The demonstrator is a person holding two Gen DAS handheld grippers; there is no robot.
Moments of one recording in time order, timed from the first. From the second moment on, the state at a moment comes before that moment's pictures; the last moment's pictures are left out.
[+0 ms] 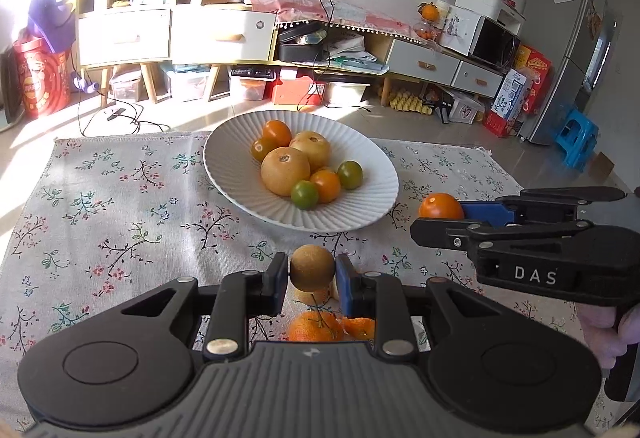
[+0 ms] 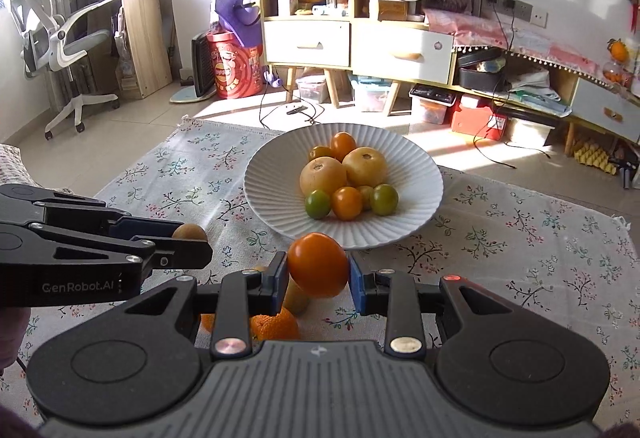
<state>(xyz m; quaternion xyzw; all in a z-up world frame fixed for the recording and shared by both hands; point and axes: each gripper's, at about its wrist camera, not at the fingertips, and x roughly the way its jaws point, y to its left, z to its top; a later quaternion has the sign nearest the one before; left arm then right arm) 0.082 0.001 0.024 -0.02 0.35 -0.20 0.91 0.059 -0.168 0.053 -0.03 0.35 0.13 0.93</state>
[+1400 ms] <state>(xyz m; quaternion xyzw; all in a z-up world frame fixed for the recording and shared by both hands) 0.155 -0.012 0.002 0.03 0.34 -0.18 0.92 0.180 -0.200 0.019 0.01 0.39 0.07 0.92</state>
